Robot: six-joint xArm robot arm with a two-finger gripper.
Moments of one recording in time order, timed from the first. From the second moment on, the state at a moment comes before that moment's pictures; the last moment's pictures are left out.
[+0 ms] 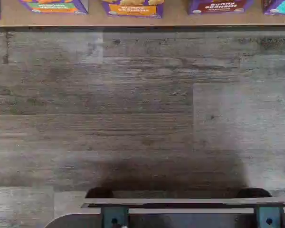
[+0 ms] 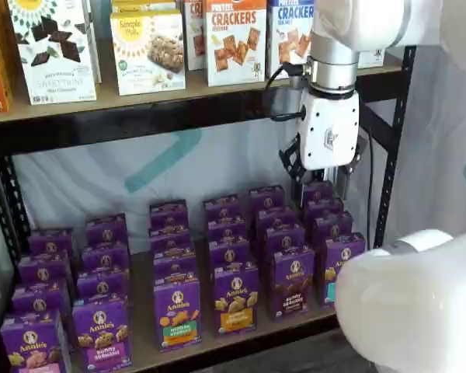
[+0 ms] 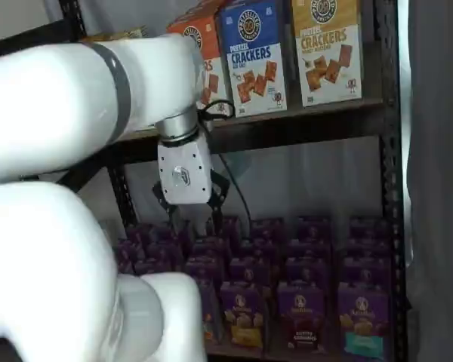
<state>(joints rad) 0.13 -0.92 -0.50 0.03 1.42 0.14</state>
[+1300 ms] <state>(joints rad) 0.16 -0.81 -0.32 0.06 1.09 0.14</state>
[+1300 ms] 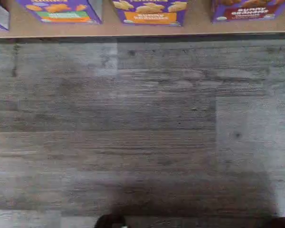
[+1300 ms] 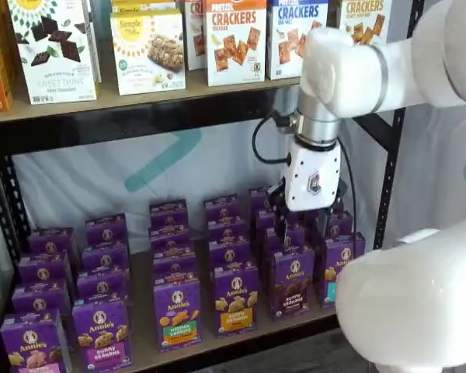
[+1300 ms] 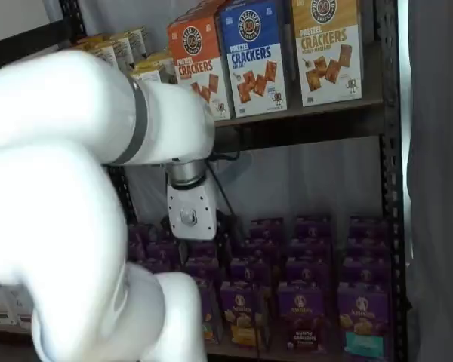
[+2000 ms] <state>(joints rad) 0.12 -0.54 -0.31 -0.01 0.78 0.14</state>
